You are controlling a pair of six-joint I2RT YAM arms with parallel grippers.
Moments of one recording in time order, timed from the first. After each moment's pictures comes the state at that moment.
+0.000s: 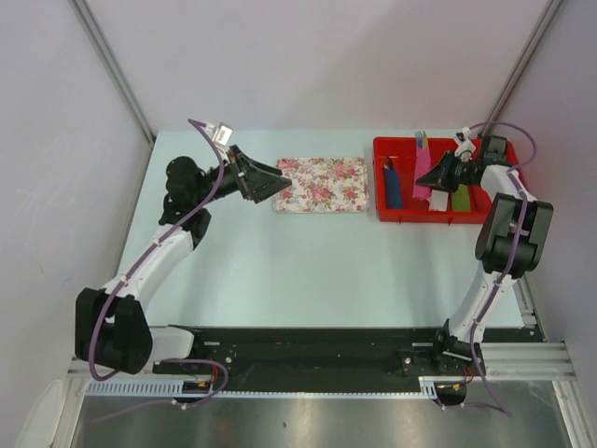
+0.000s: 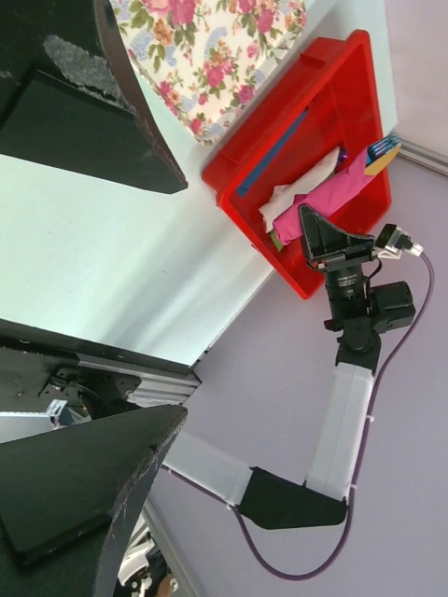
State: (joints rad) left arm -0.24 1.28 0.93 0.54 0.90 -0.77; right arm -0.27 1.97 1.51 -0.44 -0.84 0.17
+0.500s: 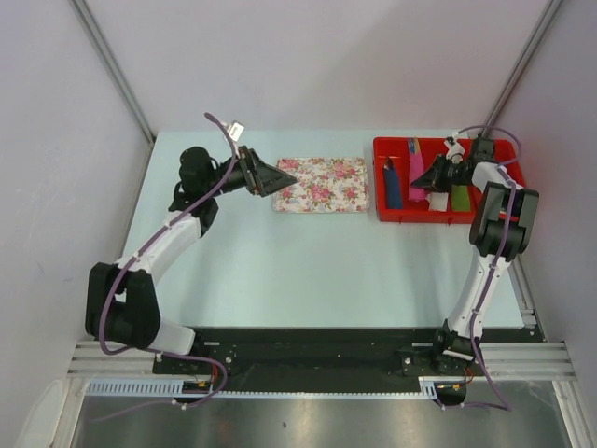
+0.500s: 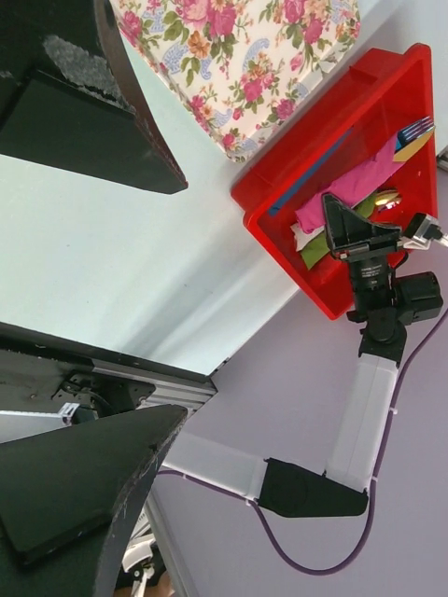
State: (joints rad) left arm -0.24 1.42 0.99 0.46 0.92 -0.72; right arm -0.26 2.22 1.68 -0.46 -0.86 0.10
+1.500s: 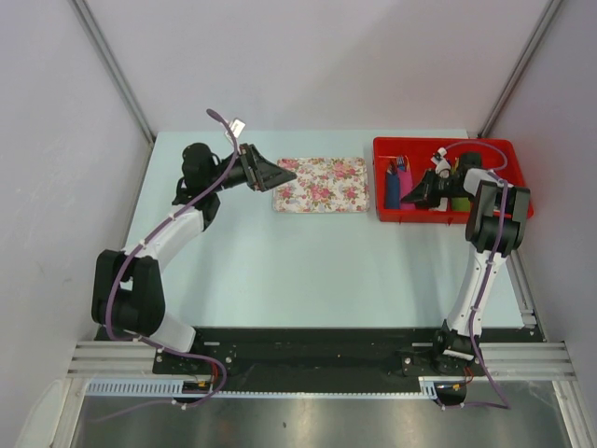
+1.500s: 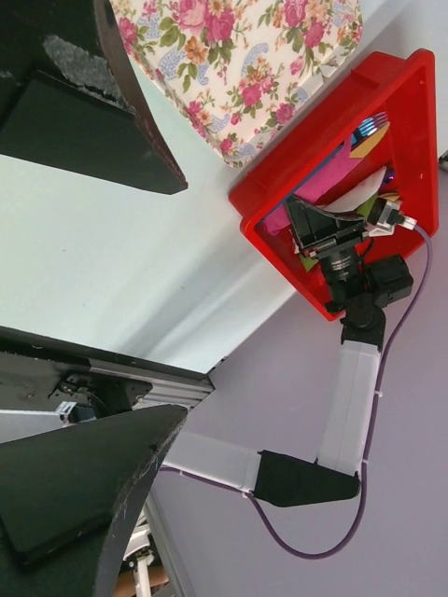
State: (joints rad) left arm -0.22 1.51 1.03 0.50 0.95 -0.75; right arm -0.23 2.30 1.65 -0.54 -0.94 0.05
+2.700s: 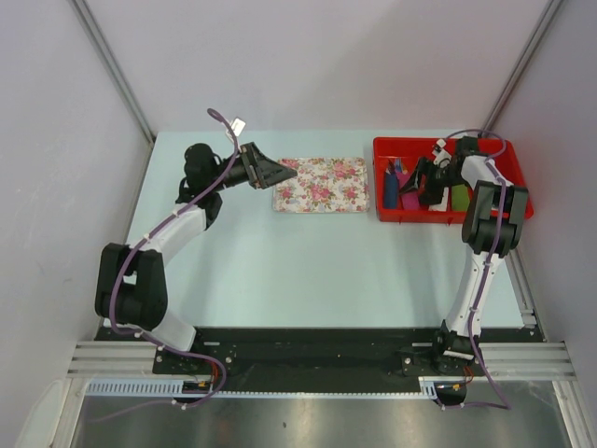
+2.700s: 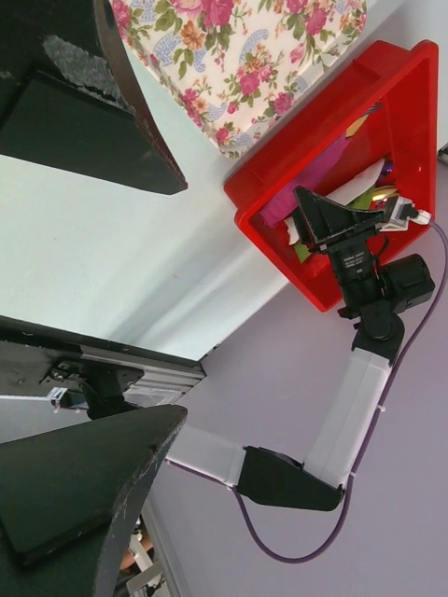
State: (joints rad) left arm -0.22 1.55 1.03 0.58 0.95 -0.84; right arm -0.19 2.28 1.78 -0.73 -0.68 0.13
